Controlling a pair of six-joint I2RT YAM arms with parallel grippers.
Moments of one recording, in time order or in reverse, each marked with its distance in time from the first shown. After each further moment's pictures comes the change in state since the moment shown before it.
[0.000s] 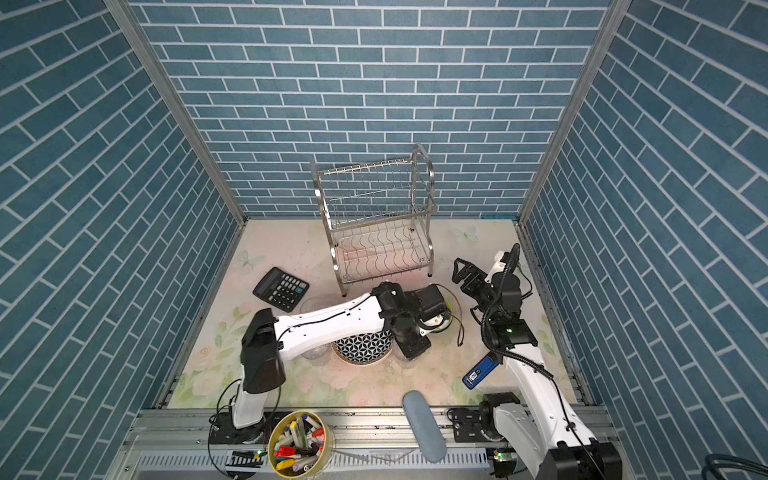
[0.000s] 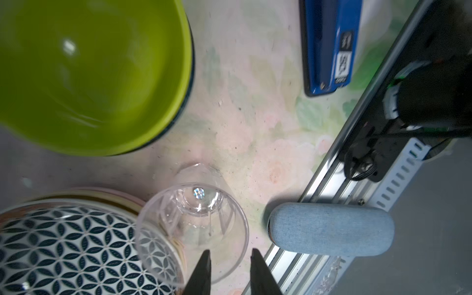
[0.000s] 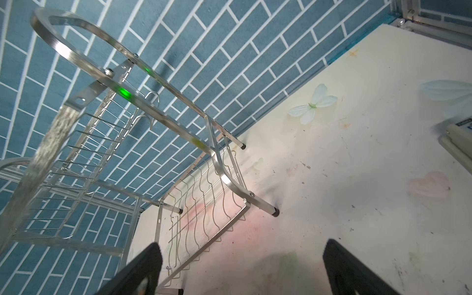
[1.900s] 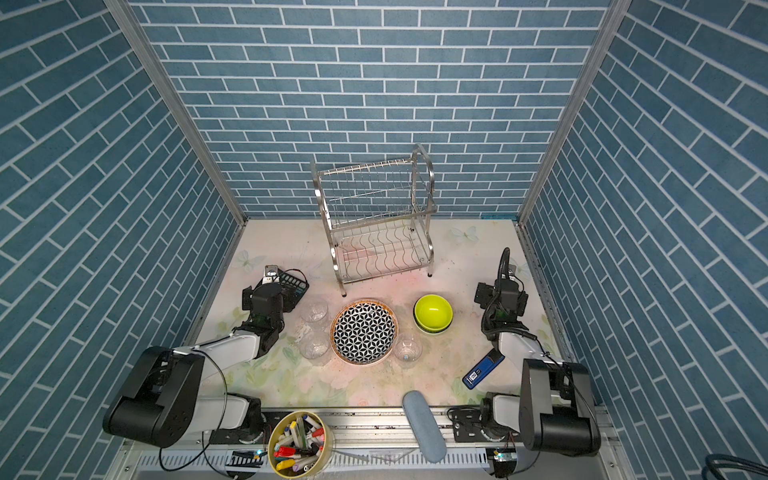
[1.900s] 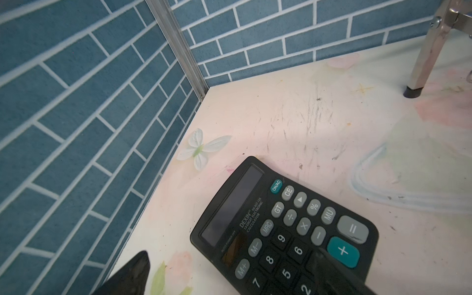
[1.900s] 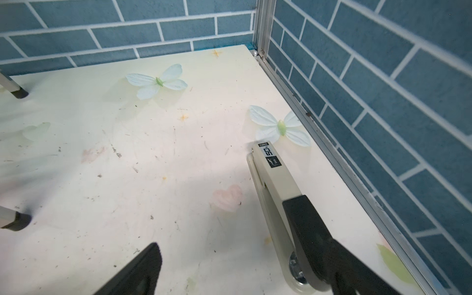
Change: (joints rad) left arm 0.972 -0.632 -1.488 1.655 -0.660 0.225; right arm -0.184 0.374 -0.138 0.288 0.340 -0.641
